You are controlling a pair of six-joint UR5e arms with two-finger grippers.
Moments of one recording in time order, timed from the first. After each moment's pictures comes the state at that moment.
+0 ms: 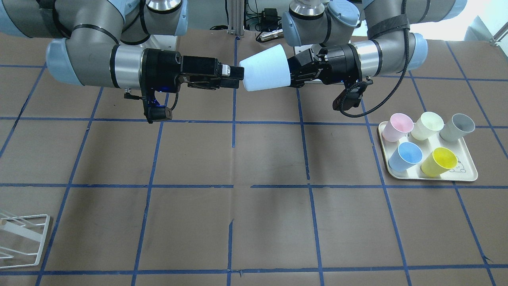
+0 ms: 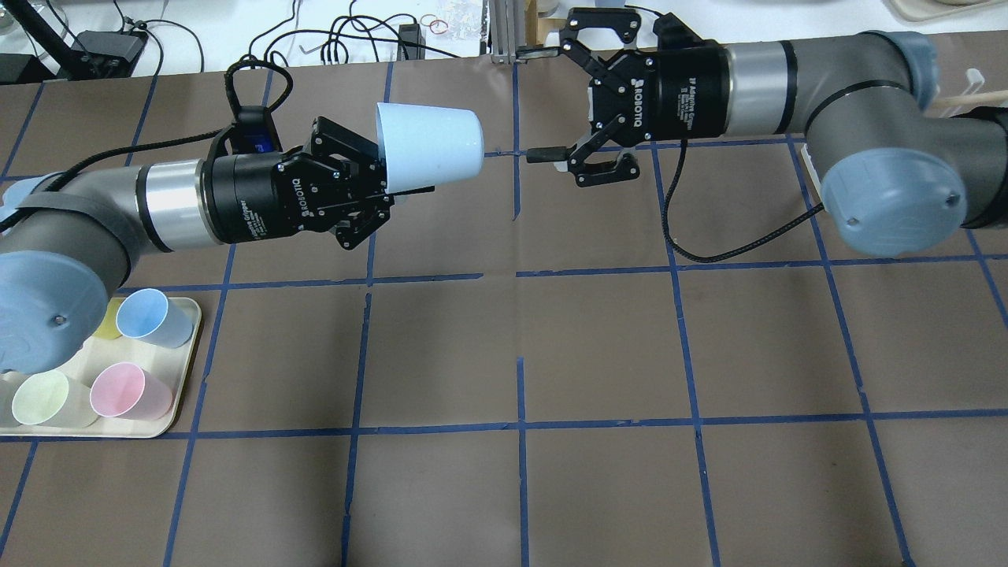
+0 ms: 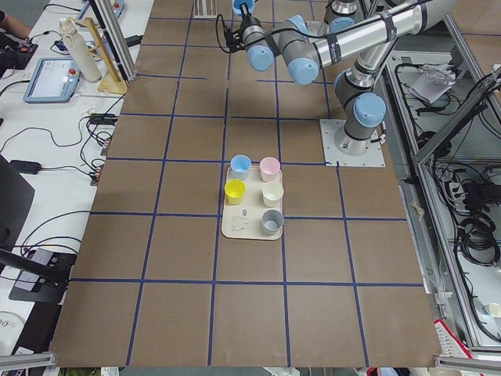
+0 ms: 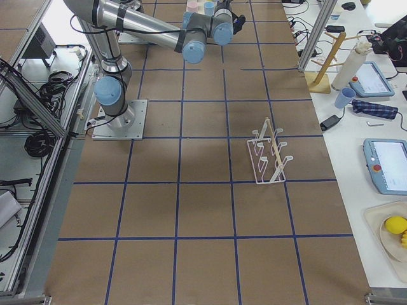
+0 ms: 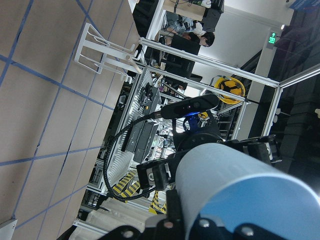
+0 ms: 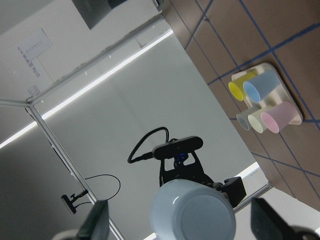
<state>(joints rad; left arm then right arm) -1.33 -1.44 -2.03 -1.70 0.20 0.16 1.44 -1.50 1.86 -1.78 -0.13 0.40</state>
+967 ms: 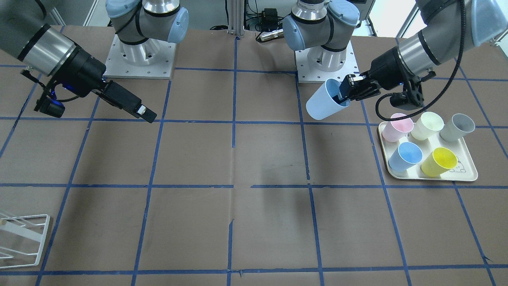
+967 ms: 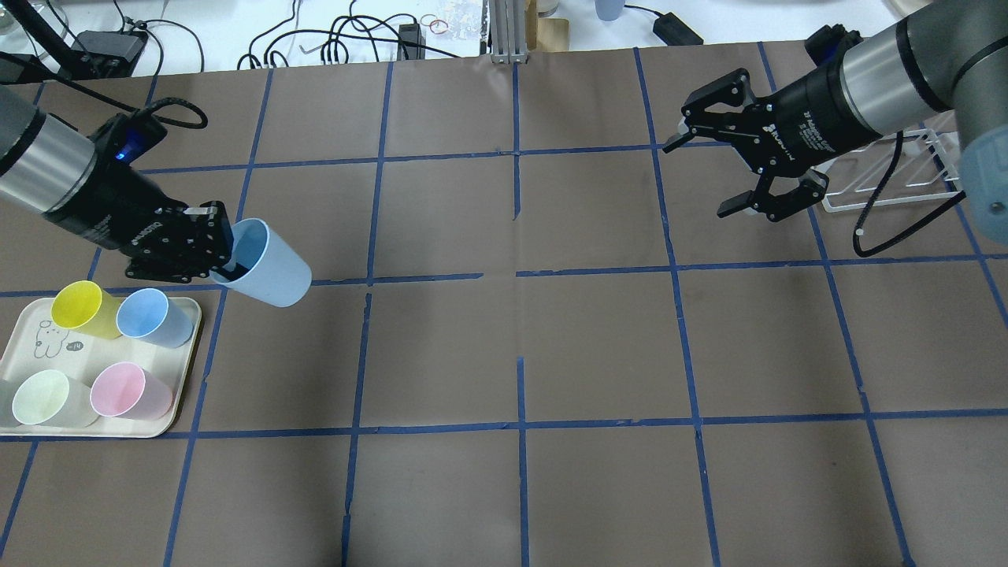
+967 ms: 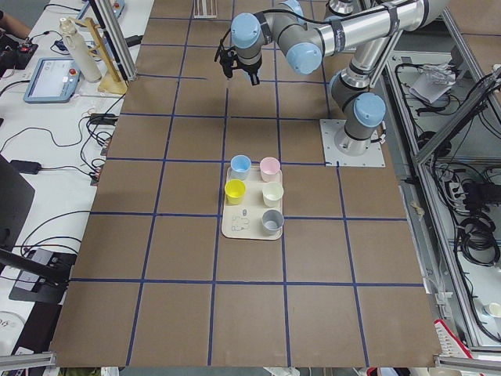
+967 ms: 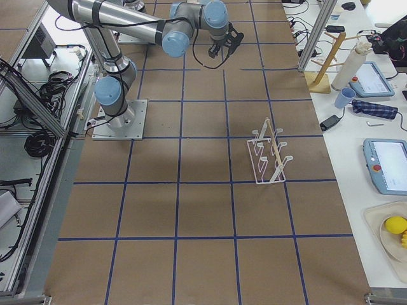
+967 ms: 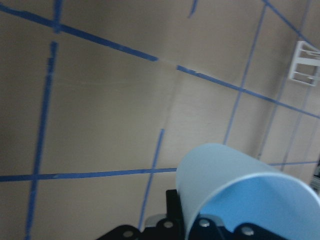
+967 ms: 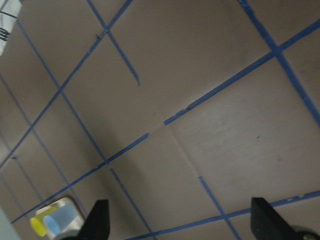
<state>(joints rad) -1.19 -1.48 -1.79 -1.69 1.30 0.24 1.37 -1.66 1.82 -1.77 -1.07 0.40</state>
